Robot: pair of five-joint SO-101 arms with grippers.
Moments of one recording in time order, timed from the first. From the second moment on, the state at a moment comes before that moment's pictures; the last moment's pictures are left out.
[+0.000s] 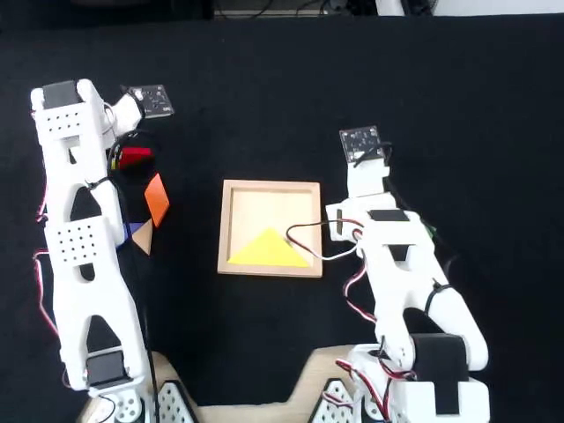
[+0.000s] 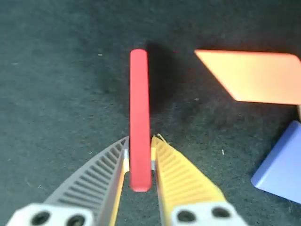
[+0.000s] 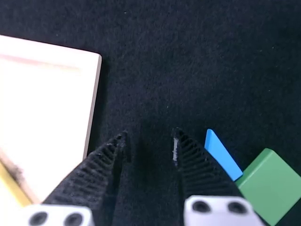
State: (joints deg) left arm -18.7 64.4 -74.9 100.1 -82.6; right arm -1.0 -13.7 55.9 29.4 9.0
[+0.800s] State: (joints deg) left arm -0.4 19.3 -46.1 100.6 -50.2; right arm 9.3 -13.7 52.3 29.8 8.9
